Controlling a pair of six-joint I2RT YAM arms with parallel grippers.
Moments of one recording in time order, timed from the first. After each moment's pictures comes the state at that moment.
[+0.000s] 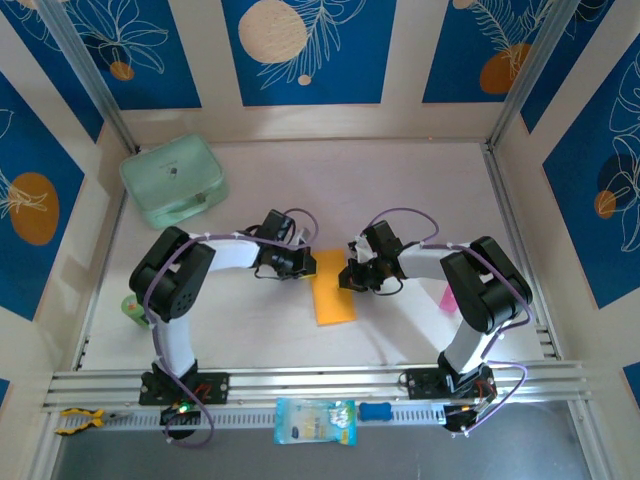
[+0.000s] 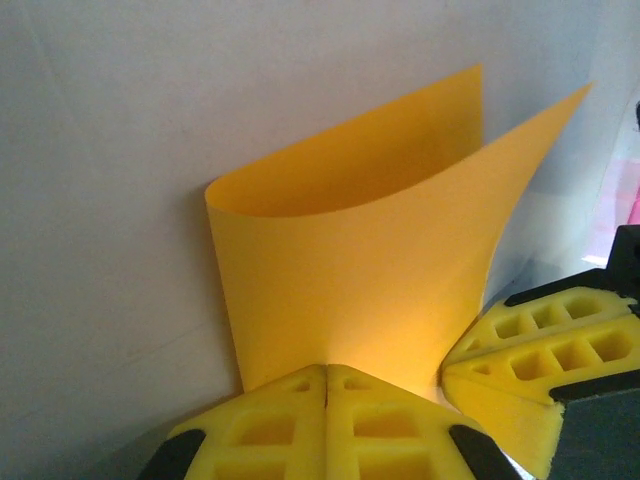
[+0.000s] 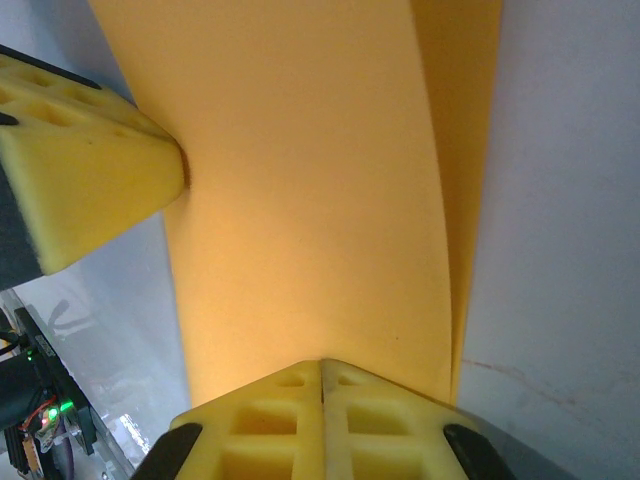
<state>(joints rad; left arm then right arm) -0.57 1.89 0.99 -0.14 0.59 -0.65 0.49 1.70 0.74 -0.17 -0.60 0.57</state>
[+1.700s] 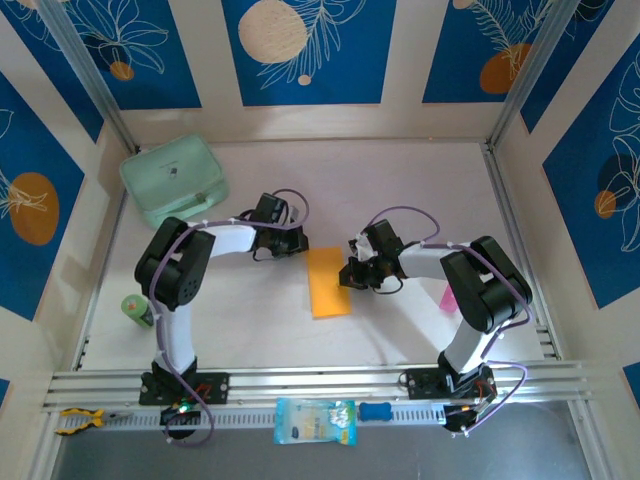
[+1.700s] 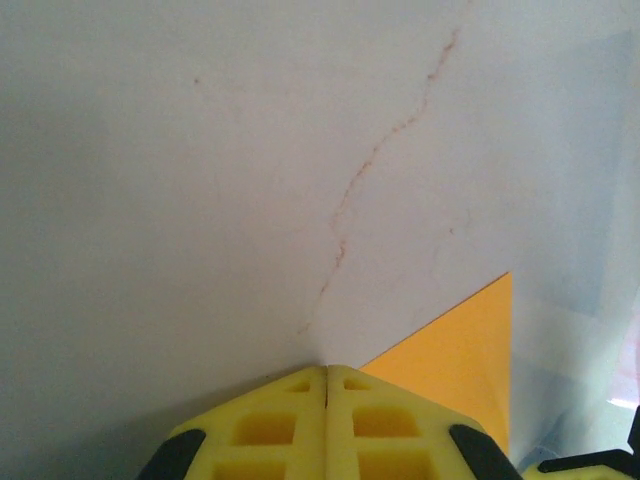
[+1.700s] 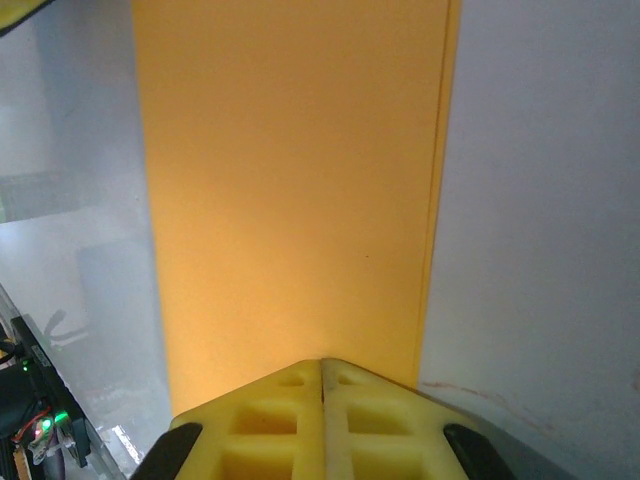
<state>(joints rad) -0.48 1.98 1.13 -0.13 0.46 -0.65 0.48 1.71 0.74 -0.15 -0.59 0.56</state>
